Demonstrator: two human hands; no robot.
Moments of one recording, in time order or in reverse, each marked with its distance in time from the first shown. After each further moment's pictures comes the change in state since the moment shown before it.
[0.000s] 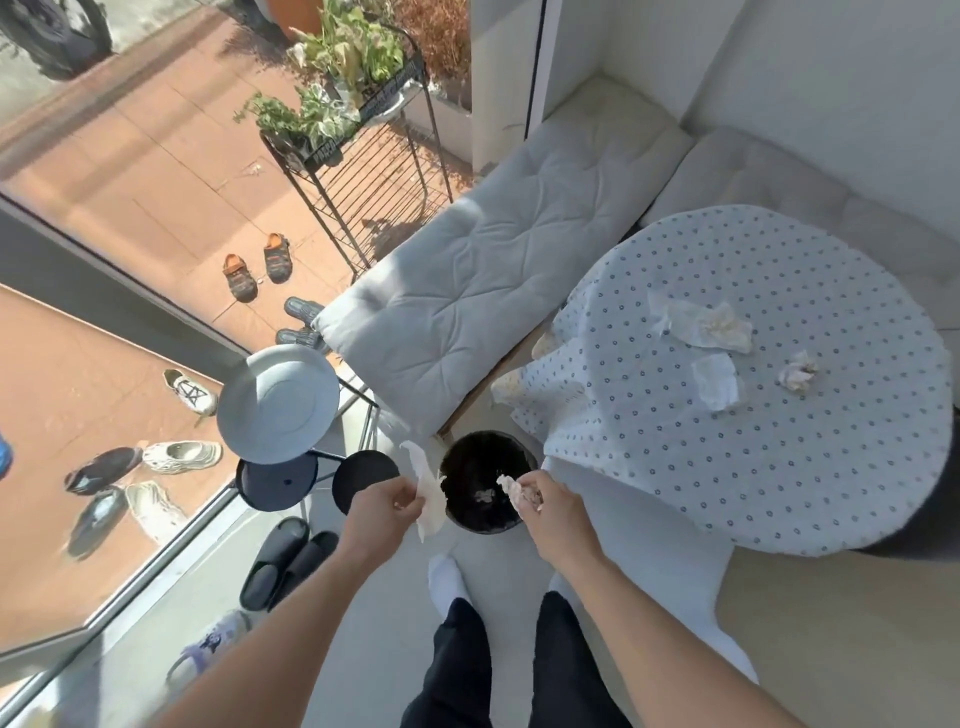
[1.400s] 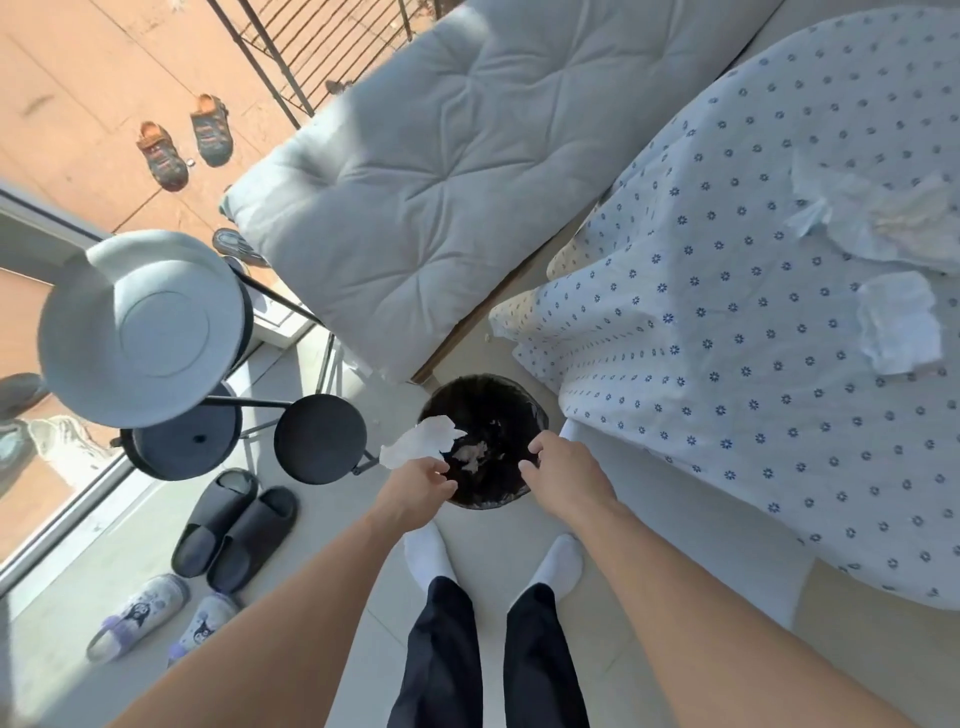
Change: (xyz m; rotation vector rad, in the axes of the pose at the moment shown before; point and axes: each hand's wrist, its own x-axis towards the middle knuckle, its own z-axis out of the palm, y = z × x) left_hand 0.206 -0.122 0.186 0.017 -0.338 -0.275; right_hand 0.174 0.104 0.110 -0.264 -0.192 0.202
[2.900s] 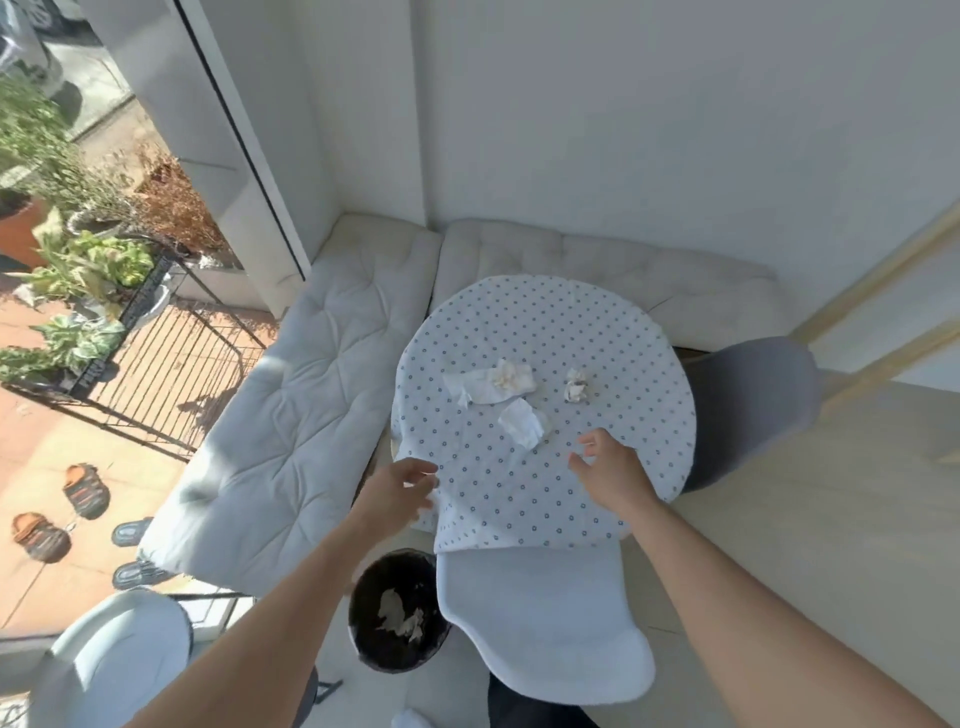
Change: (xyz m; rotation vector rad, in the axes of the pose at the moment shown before) left_hand -0.291 0.350 -0.046 0.247 -0.055 0.611; right_hand -0.278 0.148 -0.317 0.593 0.560 0.244
